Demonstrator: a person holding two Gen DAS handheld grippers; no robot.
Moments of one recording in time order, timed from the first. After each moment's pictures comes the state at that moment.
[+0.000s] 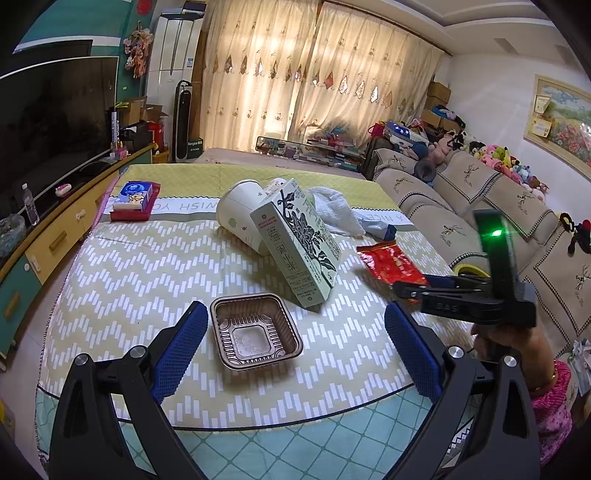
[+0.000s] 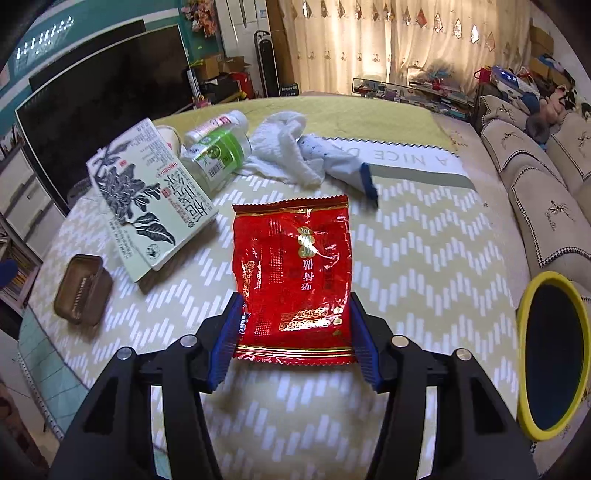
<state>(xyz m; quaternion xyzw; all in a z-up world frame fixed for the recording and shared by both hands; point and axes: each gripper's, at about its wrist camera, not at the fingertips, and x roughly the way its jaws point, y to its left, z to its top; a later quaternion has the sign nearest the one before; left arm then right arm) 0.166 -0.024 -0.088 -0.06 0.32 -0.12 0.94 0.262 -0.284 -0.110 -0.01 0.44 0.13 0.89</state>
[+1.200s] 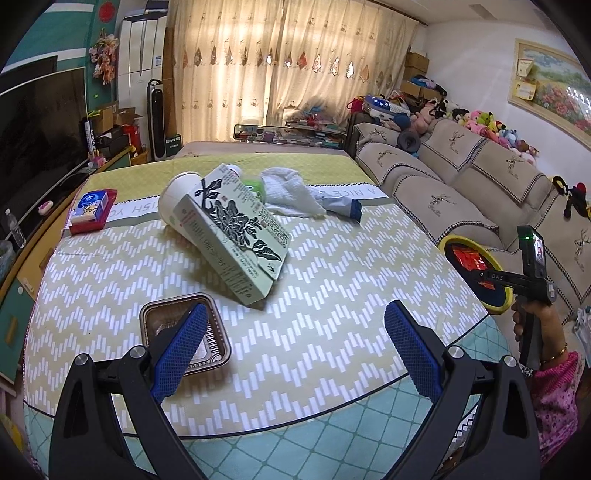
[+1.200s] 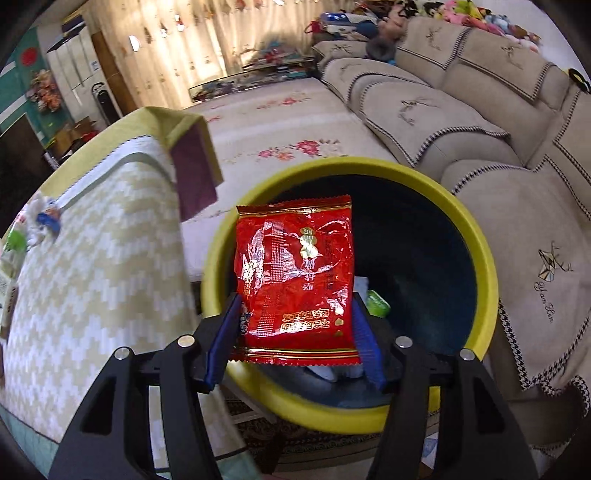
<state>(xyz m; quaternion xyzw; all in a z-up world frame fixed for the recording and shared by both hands) 0.182 -0.091 -0.093 -0.01 0.35 -0.15 0.92 0.230 -0.545 -0.159 0.13 0.45 -0.13 0.87</state>
